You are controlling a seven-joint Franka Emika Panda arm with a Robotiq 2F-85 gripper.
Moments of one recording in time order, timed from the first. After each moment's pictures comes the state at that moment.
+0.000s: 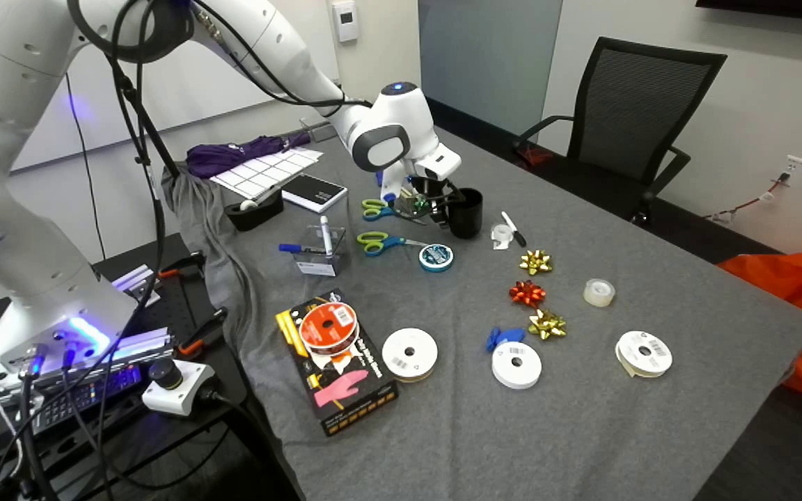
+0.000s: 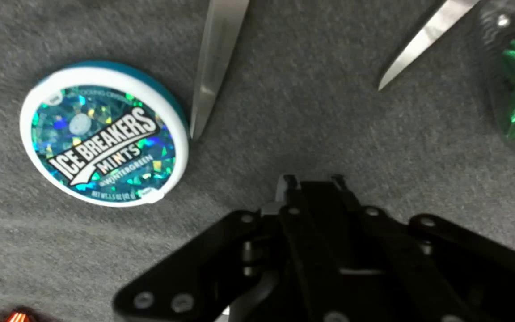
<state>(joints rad) -0.07 0.87 -0.15 -1.62 0.10 2.76 0.40</state>
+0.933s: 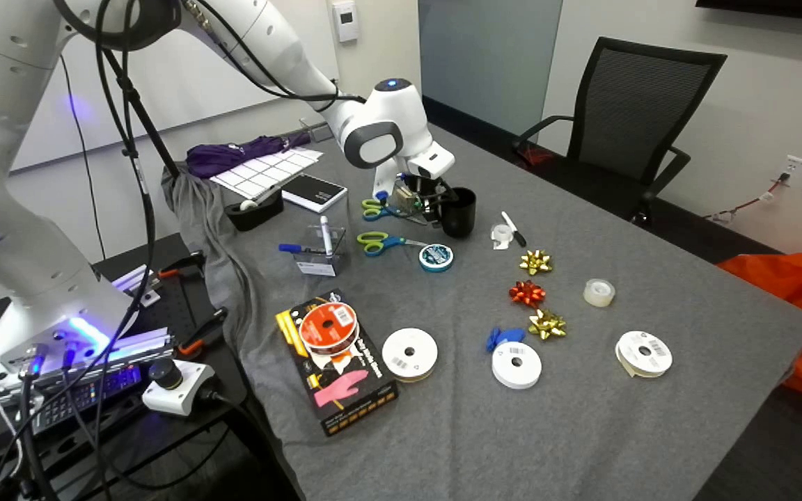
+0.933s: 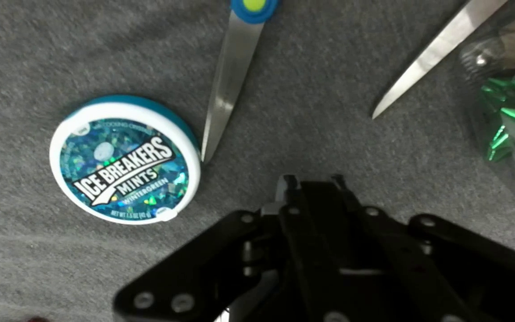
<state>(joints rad) -0.07 0.81 -0.14 -1.70 0.11 2.76 0.39</state>
